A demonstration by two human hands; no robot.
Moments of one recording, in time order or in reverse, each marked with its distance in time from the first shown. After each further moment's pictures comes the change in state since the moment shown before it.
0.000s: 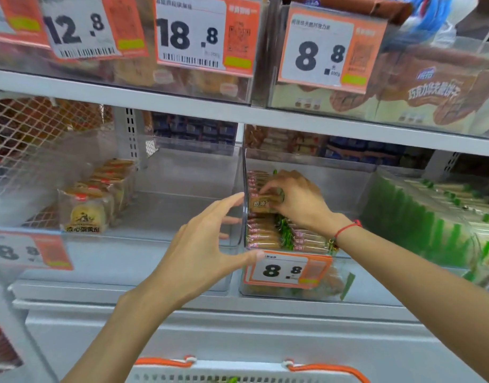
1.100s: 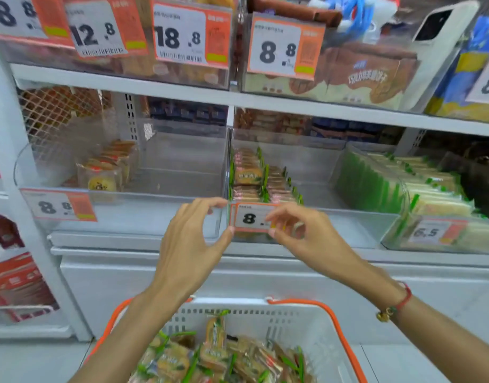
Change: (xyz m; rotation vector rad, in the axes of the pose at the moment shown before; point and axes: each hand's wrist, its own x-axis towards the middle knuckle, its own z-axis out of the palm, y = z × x) left_hand -0.076 0.038 0.019 0.194 0.283 0.006; right_hand -0.173 -0.048 -0.060 0.484 -0.005 0.007
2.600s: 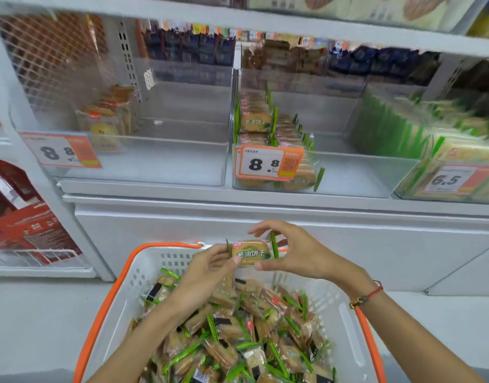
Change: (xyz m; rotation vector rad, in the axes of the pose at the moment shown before) left_hand -0.112 -0.026 0.038 -0.593 -0.519 -0.646; right_hand -0.063 0.029 0.070 0.289 -0.436 0.220
